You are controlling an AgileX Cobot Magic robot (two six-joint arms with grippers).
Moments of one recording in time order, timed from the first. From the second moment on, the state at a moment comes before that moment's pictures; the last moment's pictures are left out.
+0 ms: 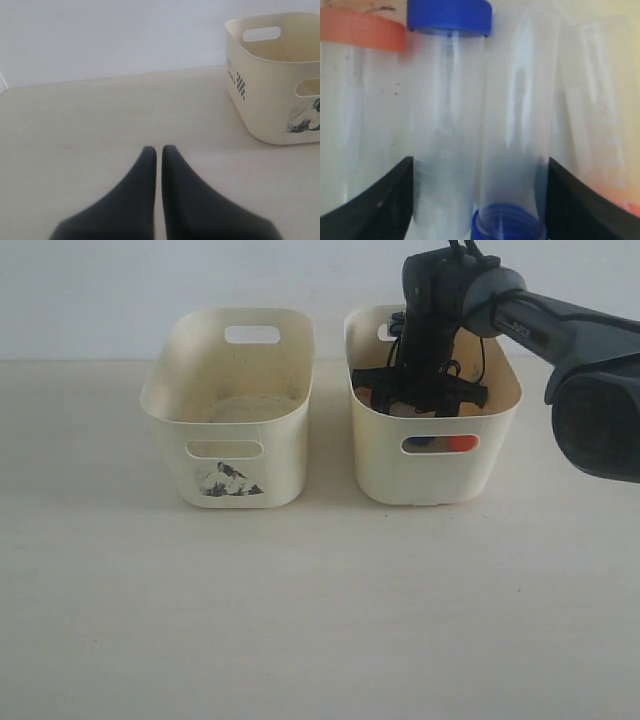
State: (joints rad) left arm -0.02 0.01 0.00 0.13 0.27 -0.02; right arm 0.23 2.60 -2.37 -0.06 1.21 0.54
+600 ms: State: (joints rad) left arm -0.02 0.01 0.00 0.13 0.27 -0.02; right arm 0.23 2.56 -2.37 -0.05 1.22 0.45
